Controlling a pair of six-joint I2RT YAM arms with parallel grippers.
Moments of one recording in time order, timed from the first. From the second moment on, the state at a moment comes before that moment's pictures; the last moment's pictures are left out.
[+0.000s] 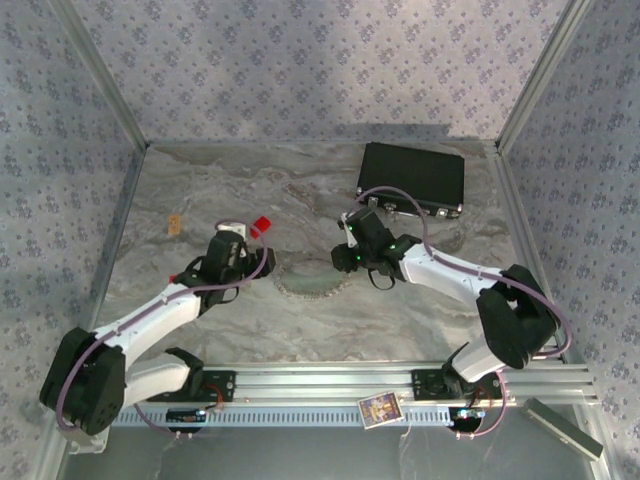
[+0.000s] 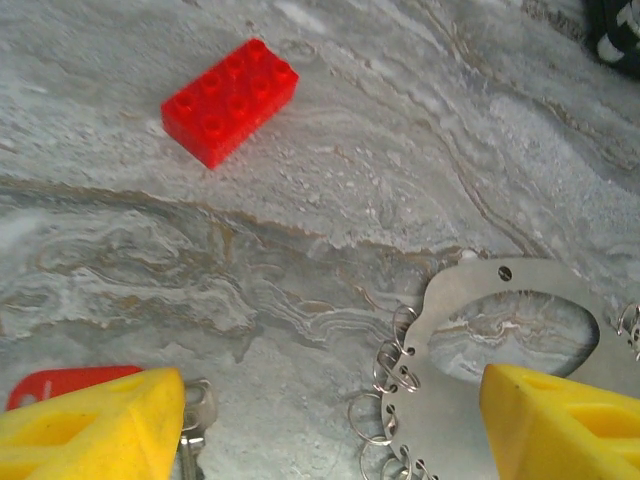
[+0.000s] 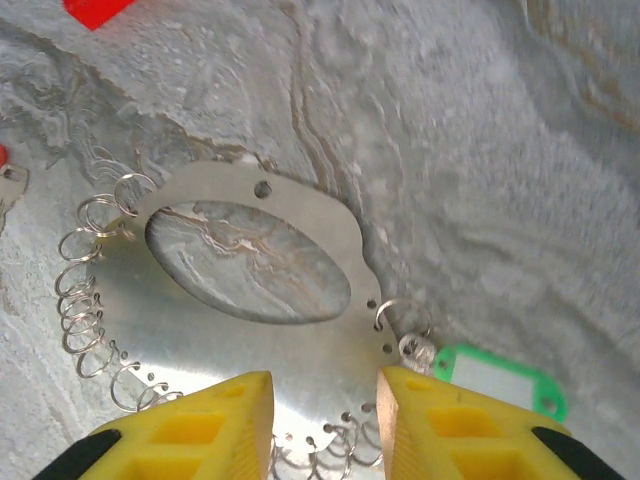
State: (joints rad) left arm -0.51 1.13 0.54 -0.13 -0.07 -0.53; right arm 0.69 1.51 0.92 -0.31 -0.07 0.39
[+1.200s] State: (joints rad) left arm -0.54 1.29 0.57 -0.10 0.01 -0.57; right arm 0.70 1.58 0.80 -0.30 -0.17 0.60
